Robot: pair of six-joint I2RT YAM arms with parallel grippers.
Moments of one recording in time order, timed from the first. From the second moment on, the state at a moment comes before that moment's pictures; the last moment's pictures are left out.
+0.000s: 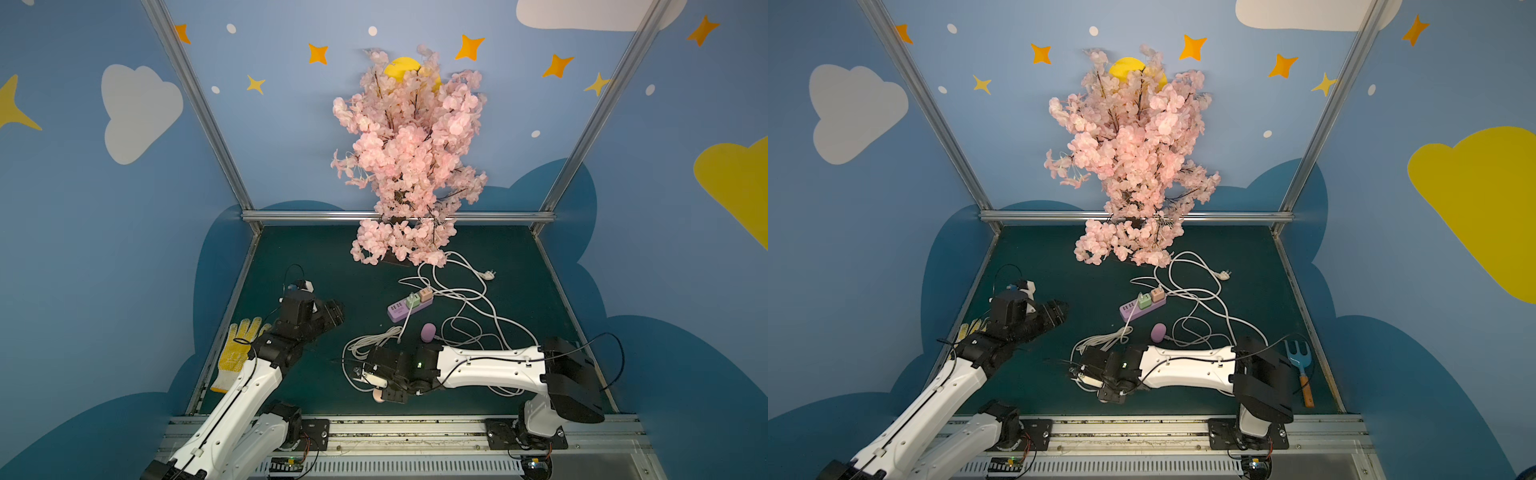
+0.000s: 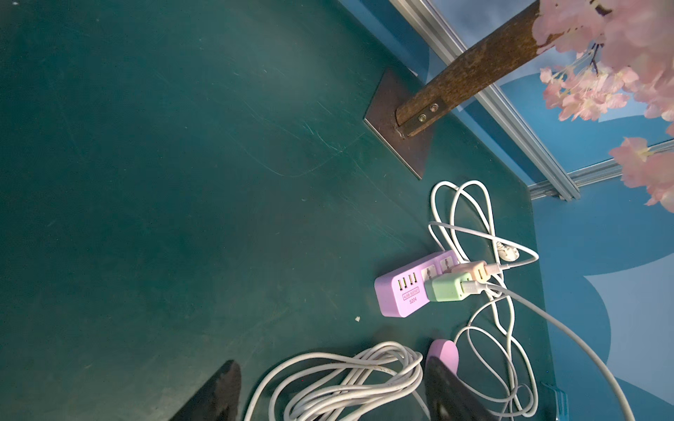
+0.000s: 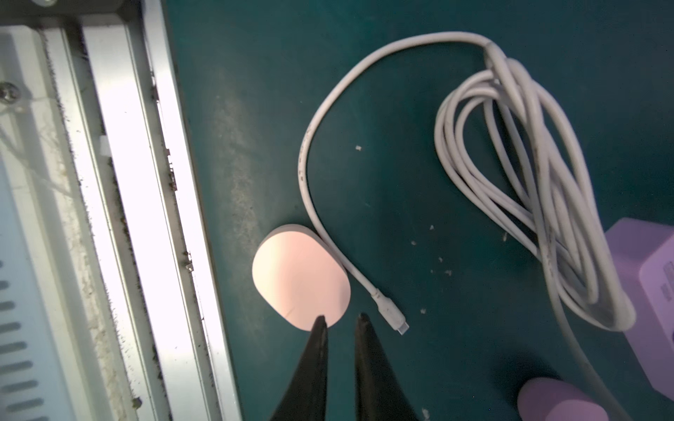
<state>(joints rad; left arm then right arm) -0.28 0.85 0.62 -0.45 0.08 -0.74 1.39 1.68 1.16 -0.65 0.10 -0.18</state>
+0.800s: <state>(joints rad) -0.21 0.84 0.55 -0.46 0.18 -0.77 1.24 1.74 1.11 -0.73 -0.12 -0.17</state>
